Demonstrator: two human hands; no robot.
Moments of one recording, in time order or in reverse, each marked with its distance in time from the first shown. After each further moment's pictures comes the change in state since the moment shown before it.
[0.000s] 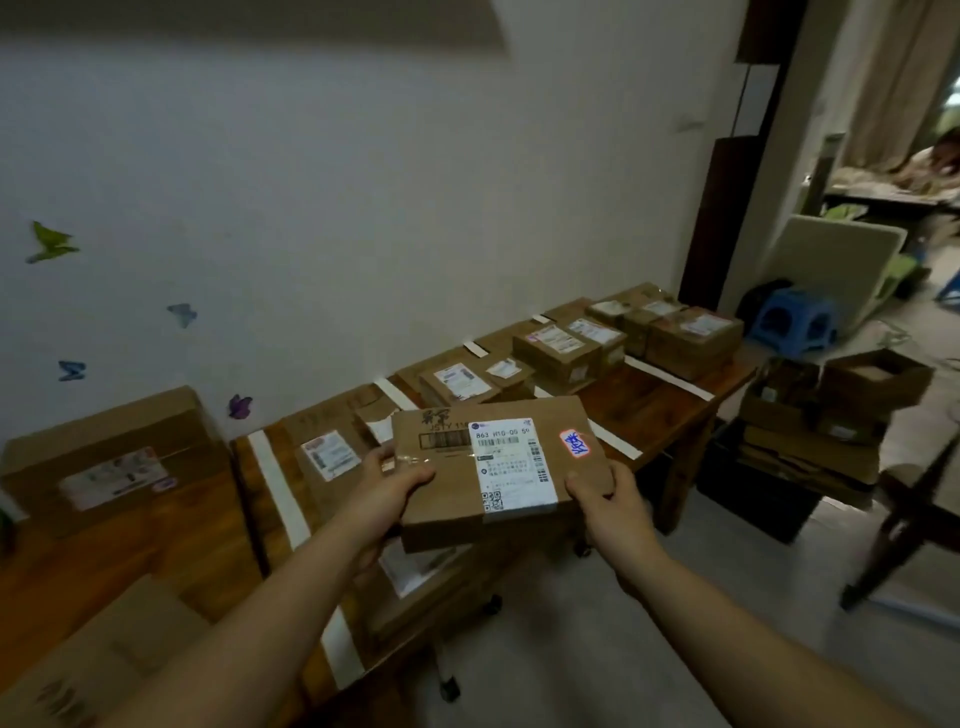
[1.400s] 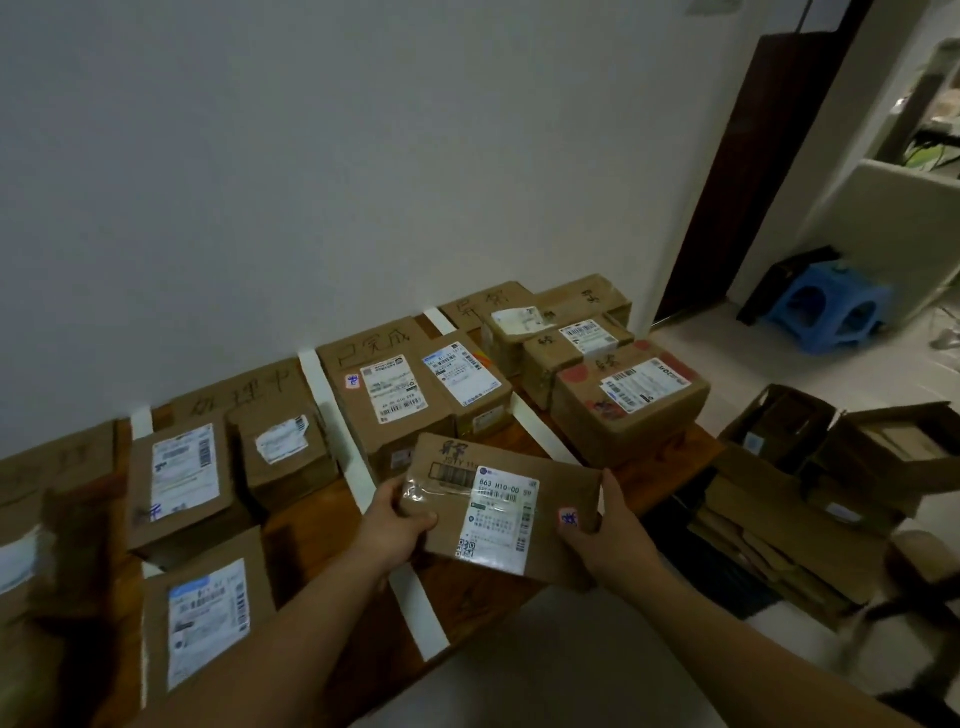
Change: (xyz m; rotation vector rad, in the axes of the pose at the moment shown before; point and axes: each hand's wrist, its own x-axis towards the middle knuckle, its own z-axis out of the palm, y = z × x) left_hand 0.369 0.025 0.407 0.138 0.117 -0.187; right_hand 0.510 0.062 -0.251 -0.562 -0.228 0.059
